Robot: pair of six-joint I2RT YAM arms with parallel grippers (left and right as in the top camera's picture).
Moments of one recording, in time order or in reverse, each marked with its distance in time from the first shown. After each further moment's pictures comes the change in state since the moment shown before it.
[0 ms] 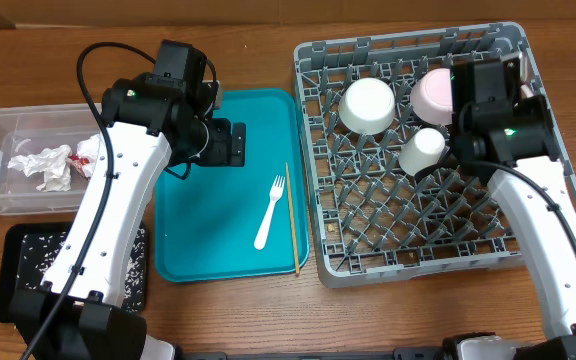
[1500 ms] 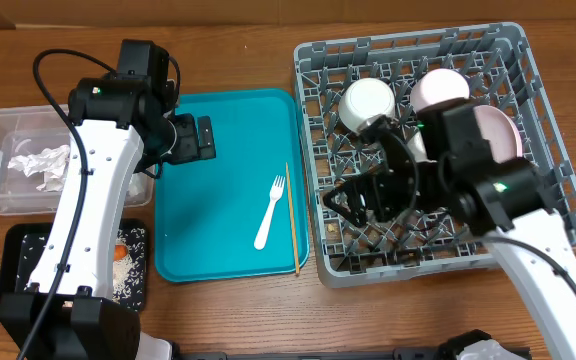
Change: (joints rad) left arm 0.127 0.000 0.000 -0.040 -0.087 -0.085; right arm 0.232 -0.175 -0.051 -0.148 -1.576 0.208
